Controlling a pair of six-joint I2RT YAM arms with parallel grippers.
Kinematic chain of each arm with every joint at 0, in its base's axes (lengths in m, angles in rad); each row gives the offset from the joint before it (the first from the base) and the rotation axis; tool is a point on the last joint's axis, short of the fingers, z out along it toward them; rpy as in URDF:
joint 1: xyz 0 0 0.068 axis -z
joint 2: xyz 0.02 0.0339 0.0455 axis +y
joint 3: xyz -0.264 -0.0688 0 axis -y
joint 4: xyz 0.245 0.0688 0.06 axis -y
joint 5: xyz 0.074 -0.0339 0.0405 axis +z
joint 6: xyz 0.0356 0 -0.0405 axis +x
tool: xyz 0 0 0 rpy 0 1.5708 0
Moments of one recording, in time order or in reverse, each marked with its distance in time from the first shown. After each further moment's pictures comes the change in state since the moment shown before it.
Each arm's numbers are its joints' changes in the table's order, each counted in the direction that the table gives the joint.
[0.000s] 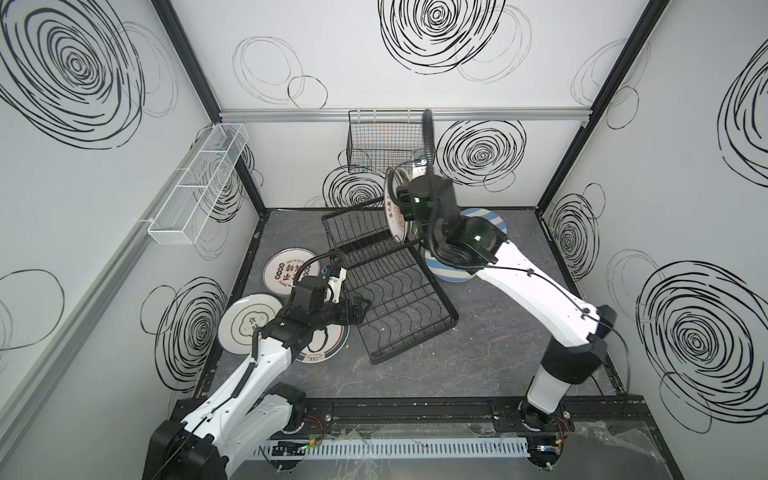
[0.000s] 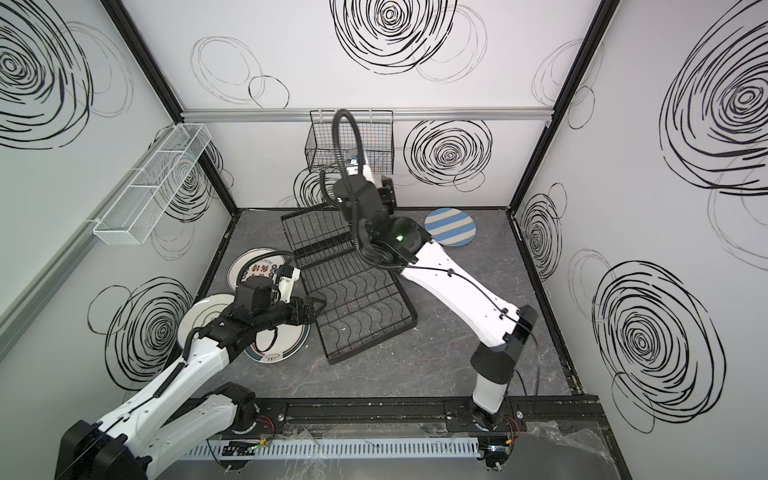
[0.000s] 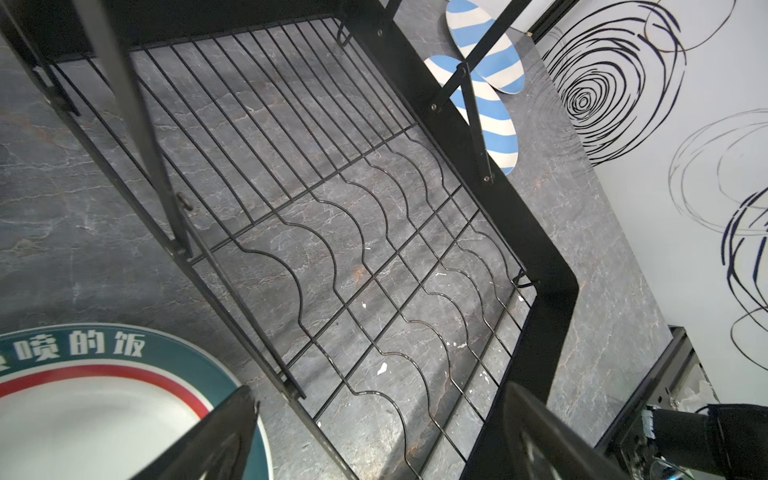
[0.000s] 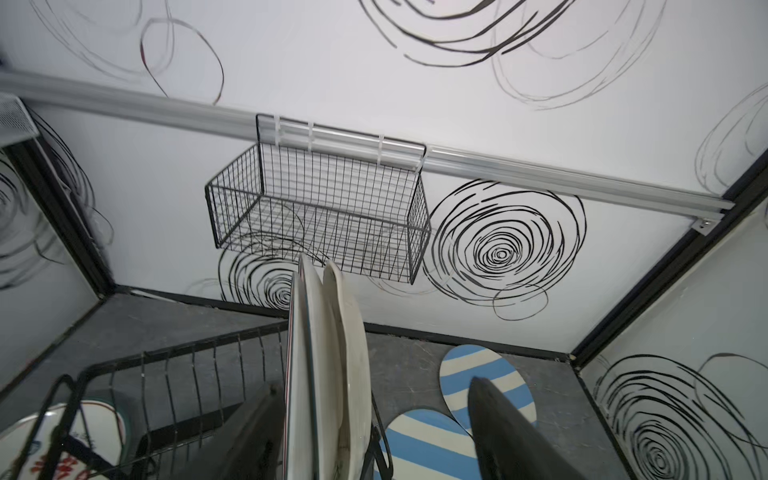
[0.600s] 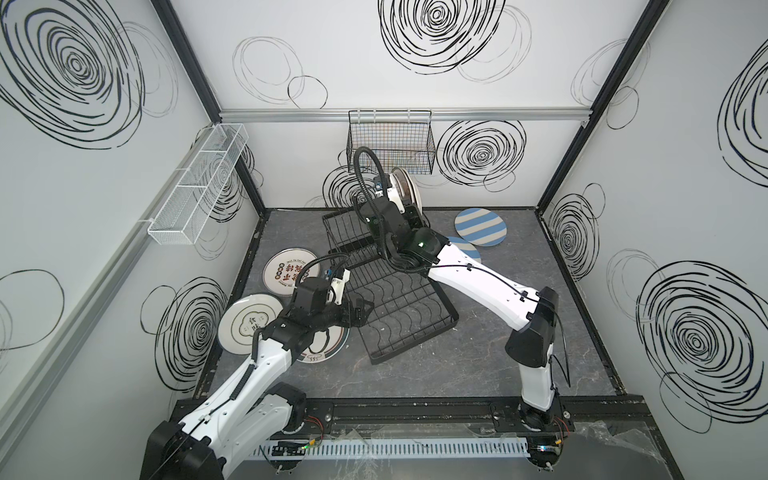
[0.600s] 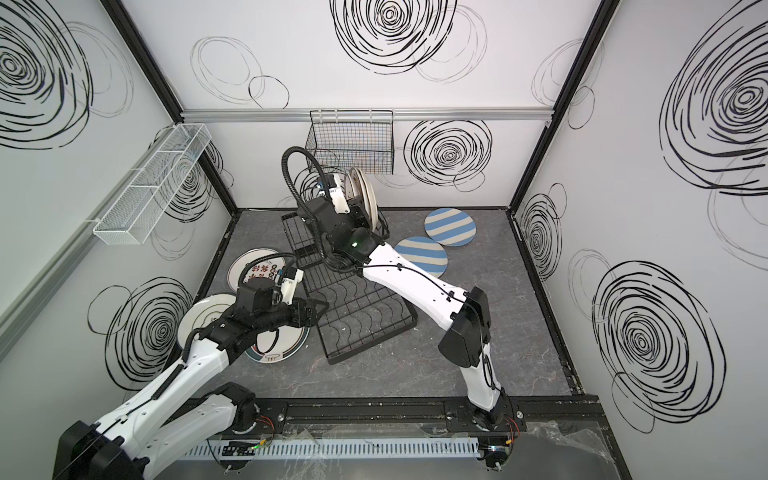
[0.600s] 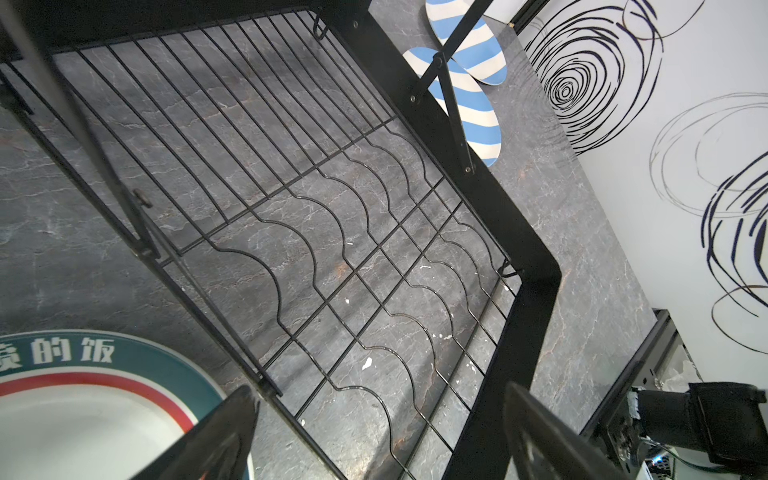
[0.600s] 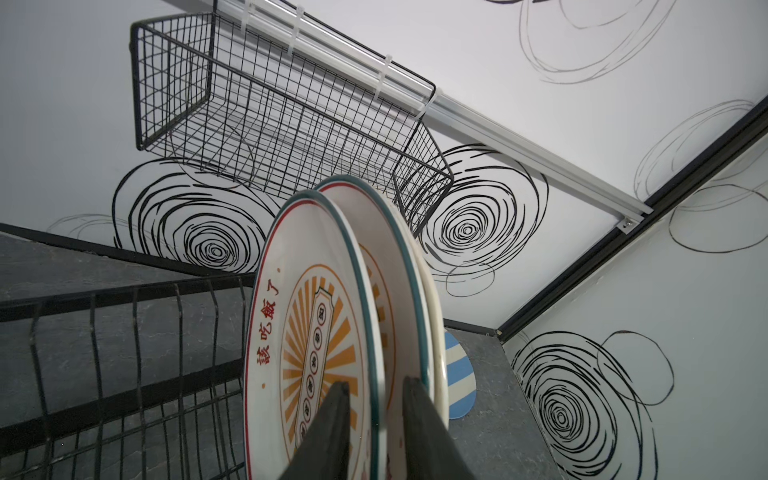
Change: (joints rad) left arm 0.037 -0.017 0.000 0.000 -0.010 0.000; right arm -0.065 0.321 0.088 0.038 -0.287 -0.117
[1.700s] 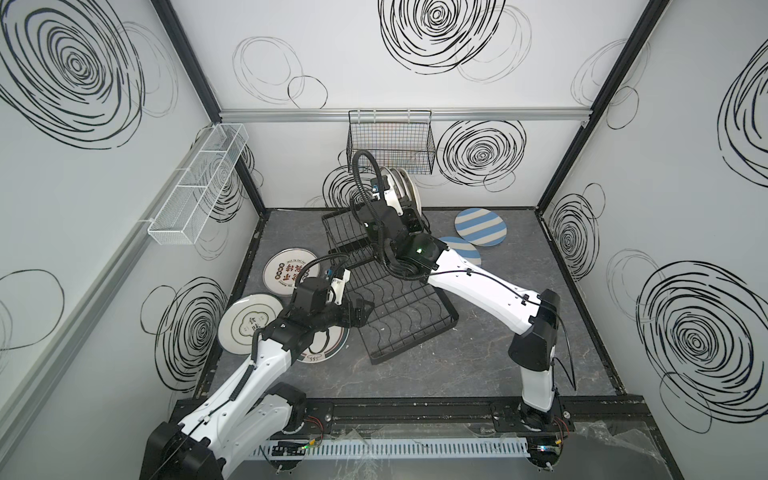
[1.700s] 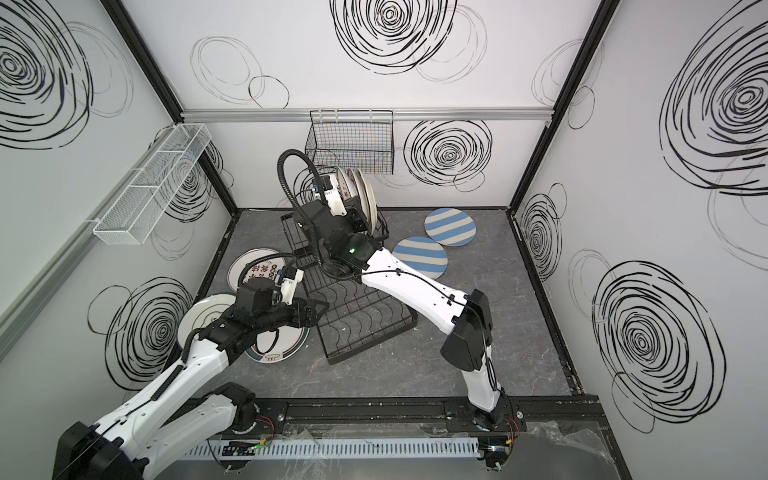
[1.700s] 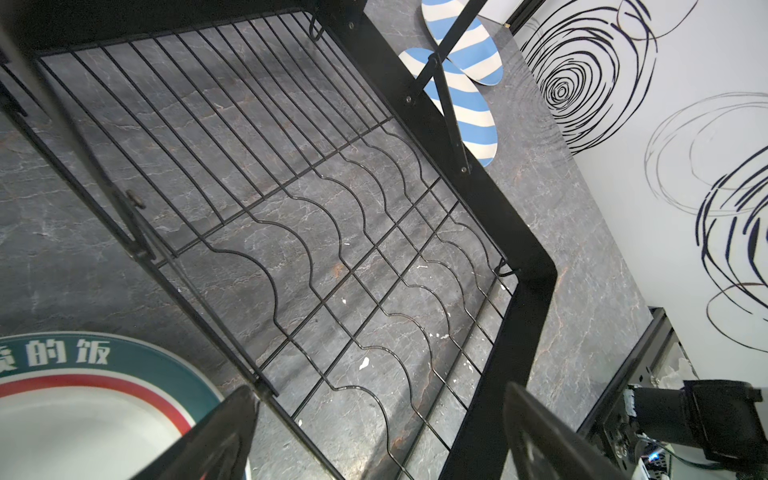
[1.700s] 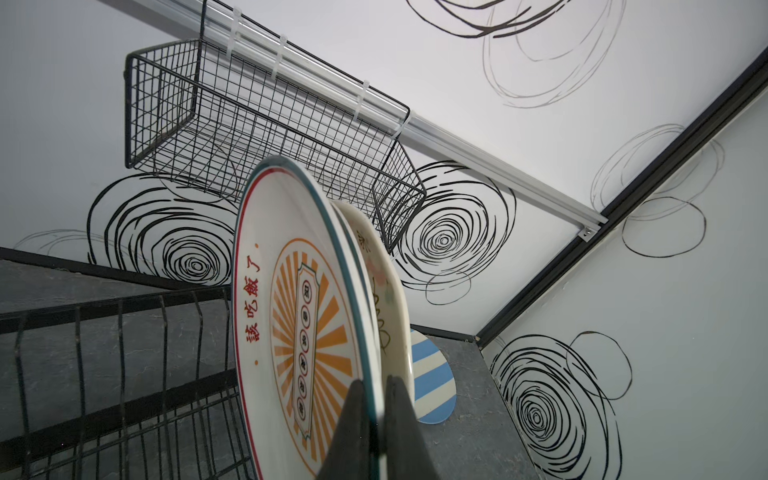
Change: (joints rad) left arm 0.002 -0.005 0.000 0.000 -0.008 0.000; right arm -0.037 -0.015 -0.048 0.106 -0.093 -0.093
